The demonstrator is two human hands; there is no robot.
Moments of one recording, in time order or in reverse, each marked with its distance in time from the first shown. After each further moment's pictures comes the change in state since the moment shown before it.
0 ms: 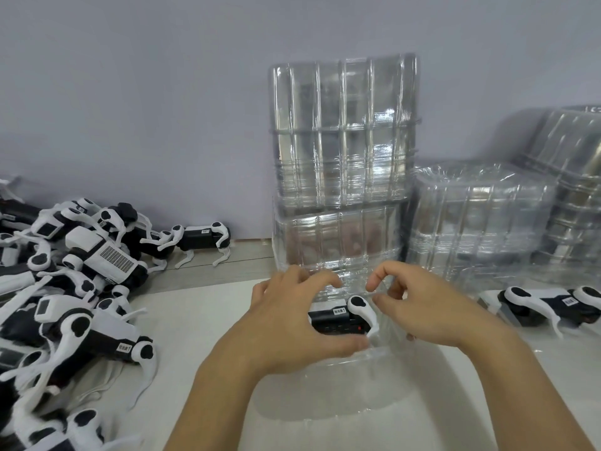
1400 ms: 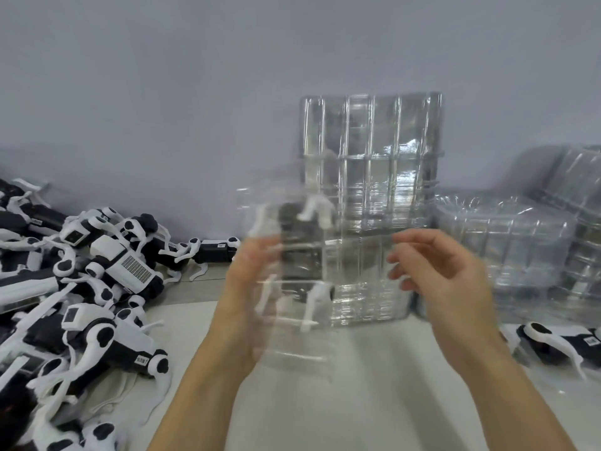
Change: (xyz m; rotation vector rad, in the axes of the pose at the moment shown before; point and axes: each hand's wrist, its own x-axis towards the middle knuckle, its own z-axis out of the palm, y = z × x) left_hand -0.012 -0.018 -0.035 -1.323 0.432 0.165; right_hand 0.000 -0.041 0.007 0.663 0.510 -0.413
